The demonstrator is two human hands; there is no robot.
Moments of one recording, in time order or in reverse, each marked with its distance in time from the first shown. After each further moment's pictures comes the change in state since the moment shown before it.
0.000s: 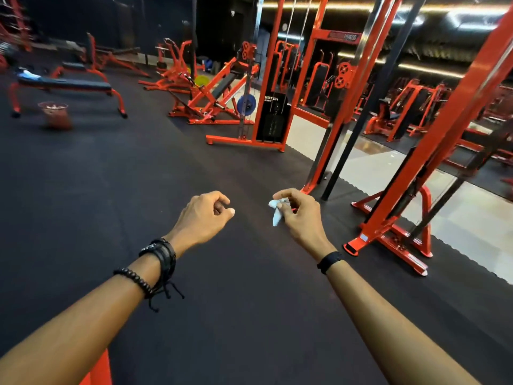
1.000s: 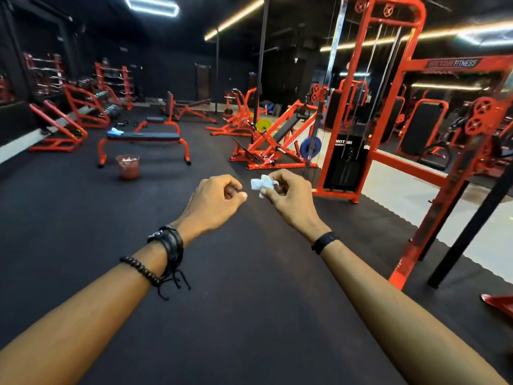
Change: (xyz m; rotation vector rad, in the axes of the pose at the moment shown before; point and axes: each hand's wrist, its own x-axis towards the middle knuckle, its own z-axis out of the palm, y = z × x) left_hand 0.575 -0.210 -0.104 0.105 0.281 0.047; right_hand 0.620 0.063 0.309 0.045 -0.056 -0.394
